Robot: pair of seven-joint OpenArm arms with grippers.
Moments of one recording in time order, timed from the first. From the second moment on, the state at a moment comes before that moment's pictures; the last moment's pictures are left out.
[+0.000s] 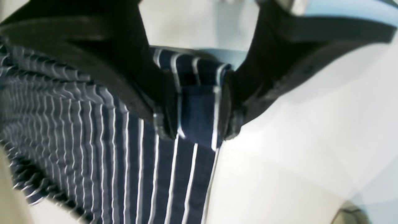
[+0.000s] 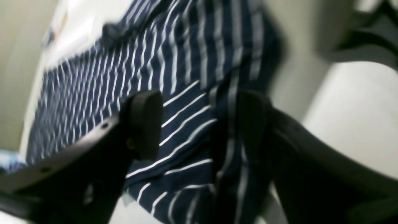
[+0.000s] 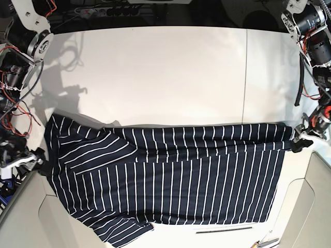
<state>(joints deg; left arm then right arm) -13.5 -25.5 -33.4 58.3 -40.4 -29.7 42.1 24.1 17.9 35.5 58.8 34.3 32.8 -52.9</state>
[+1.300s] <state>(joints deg) -7.4 -19.6 -30.4 58.4 -38.3 -28.8 33.2 10.1 12.8 34.1 59.0 42.5 32.6 -47.7</state>
